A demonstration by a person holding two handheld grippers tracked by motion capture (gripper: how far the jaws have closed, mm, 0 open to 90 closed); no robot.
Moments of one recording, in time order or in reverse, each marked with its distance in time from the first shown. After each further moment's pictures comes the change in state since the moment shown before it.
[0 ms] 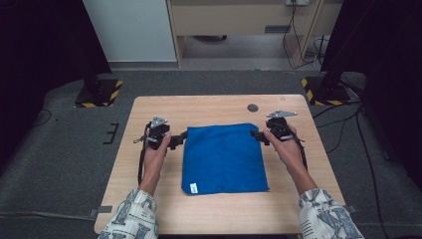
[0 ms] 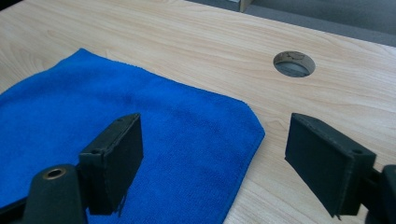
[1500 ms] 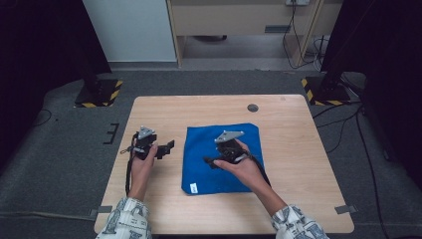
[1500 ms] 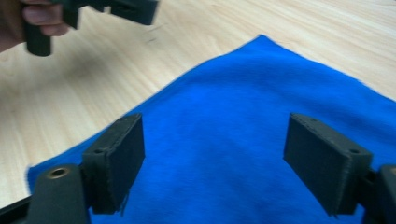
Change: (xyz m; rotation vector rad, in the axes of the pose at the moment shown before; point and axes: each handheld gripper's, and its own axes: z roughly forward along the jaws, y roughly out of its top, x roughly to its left) left arm 0.028 -0.033 -0.025 0.027 0.057 0.010; right arm 0.162 -0.005 0.029 0.056 0.282 -0.200
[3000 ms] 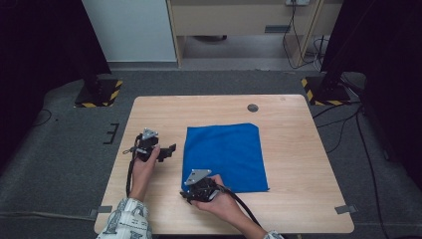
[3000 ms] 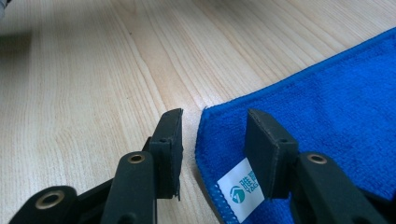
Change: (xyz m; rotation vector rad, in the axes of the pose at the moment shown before) left arm -0.002 -0.007 0.008 0.075 -0.003 0.015; right arm 0.111 -0.047 0.043 0.081 0.149 -0.191
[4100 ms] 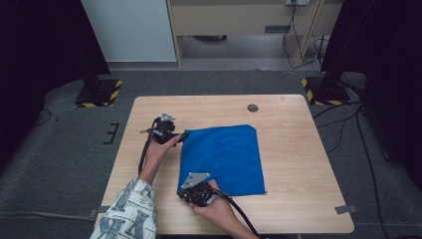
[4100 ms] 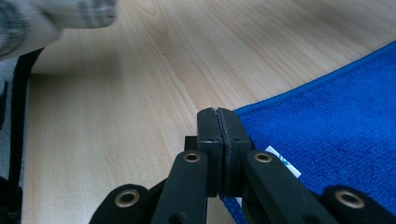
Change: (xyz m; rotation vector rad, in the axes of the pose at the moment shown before) left arm -0.014 0.053 0.057 0.065 -0.059 0.085; right arm 0.017 0.003 -0.001 -0.050 0.053 0.050
